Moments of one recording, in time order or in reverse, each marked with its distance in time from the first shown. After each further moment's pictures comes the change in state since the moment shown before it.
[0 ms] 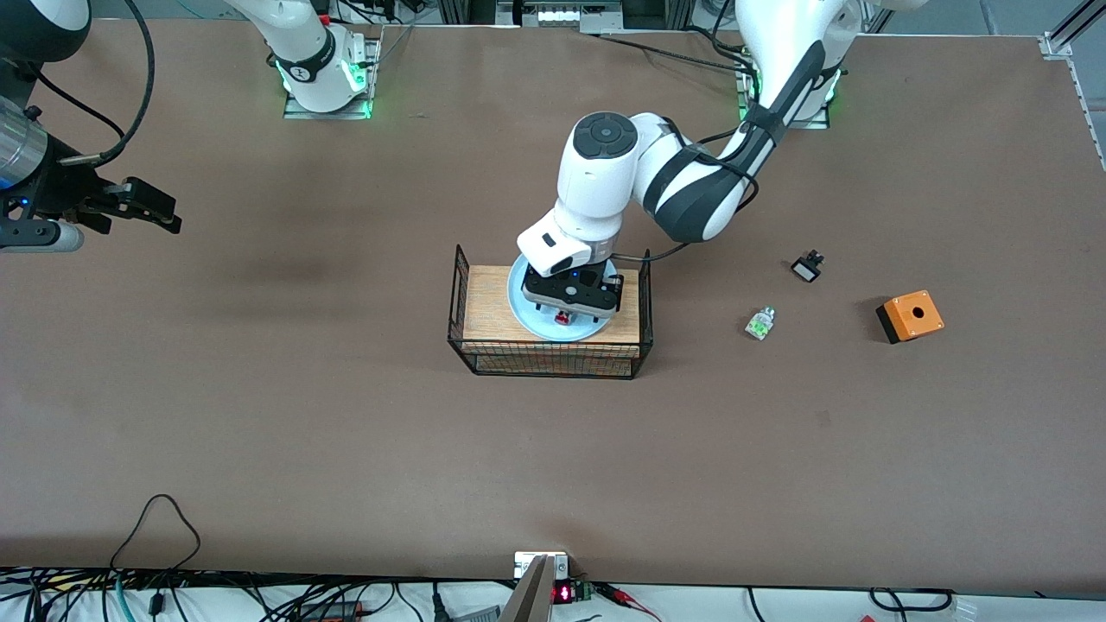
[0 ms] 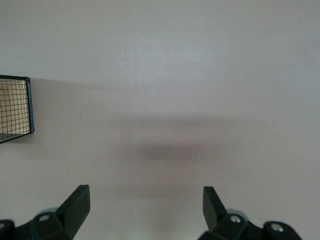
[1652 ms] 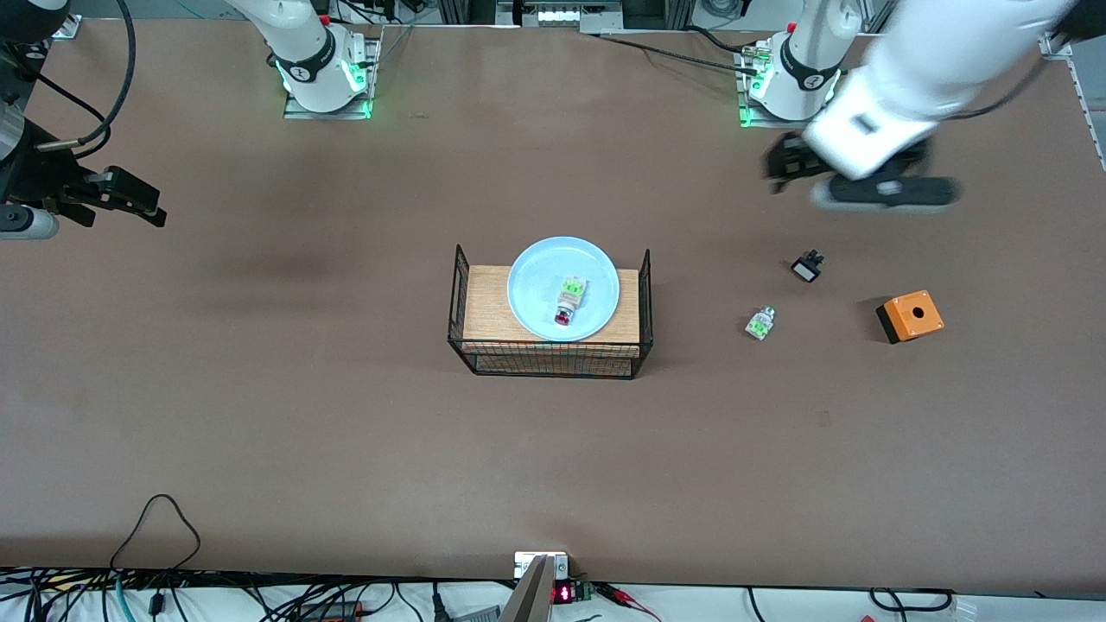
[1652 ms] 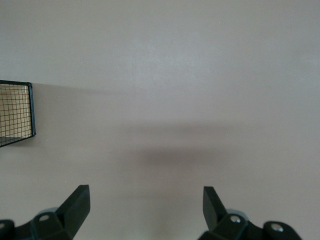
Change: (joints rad) left arm 0.276 -0.488 0.057 0.010 -0.337 -0.782 0.286; right arm -0.013 -0.026 -0.003 -0.001 0.000 0.001 -0.011
